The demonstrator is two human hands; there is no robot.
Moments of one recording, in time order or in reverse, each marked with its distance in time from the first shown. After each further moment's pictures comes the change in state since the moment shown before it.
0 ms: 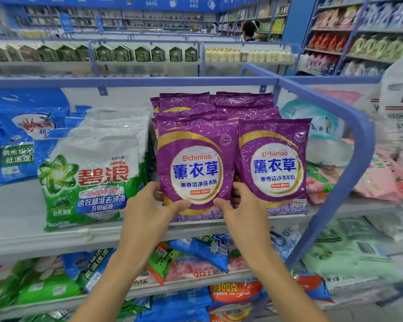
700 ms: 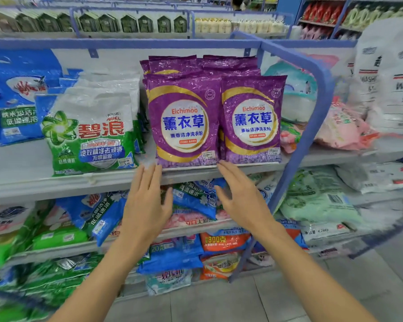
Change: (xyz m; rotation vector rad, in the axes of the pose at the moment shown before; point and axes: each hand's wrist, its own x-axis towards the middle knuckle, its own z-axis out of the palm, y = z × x) left_hand -0.084 -0.061 0.020 0.455 -0.012 0.322; right_hand -0.066 0.054 -0.038 -0.399 -0.270 -0.323
